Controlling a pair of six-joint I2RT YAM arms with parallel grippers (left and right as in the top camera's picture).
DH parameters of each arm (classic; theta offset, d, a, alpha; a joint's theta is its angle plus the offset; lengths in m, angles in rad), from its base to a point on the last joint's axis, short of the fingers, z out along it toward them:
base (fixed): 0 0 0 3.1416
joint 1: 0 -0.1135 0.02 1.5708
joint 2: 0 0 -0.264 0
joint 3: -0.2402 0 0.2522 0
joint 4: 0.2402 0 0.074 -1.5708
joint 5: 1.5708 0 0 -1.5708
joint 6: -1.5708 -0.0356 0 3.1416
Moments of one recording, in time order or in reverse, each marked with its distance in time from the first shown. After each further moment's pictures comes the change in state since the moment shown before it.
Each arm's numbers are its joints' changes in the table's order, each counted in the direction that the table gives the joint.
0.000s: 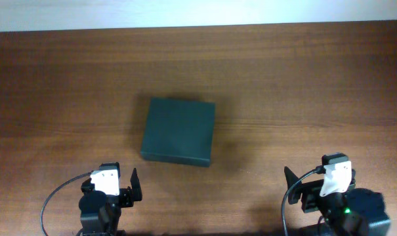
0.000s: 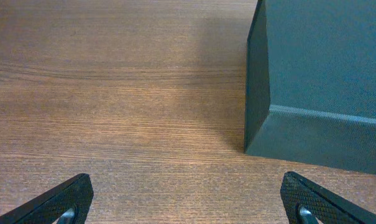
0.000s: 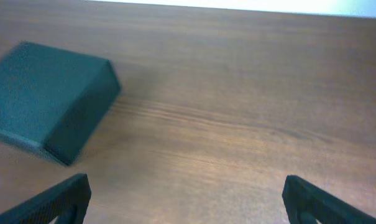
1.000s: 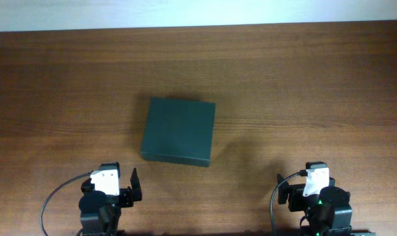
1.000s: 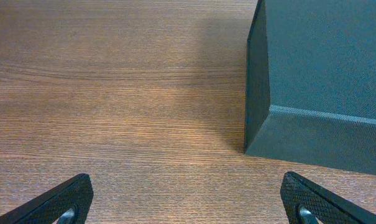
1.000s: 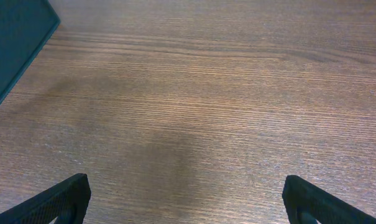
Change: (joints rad) left arm 0.000 -0.001 0.000 0.000 0.000 0.000; right arm 0.098 -0.205 0.400 -0.065 -0.021 0.000
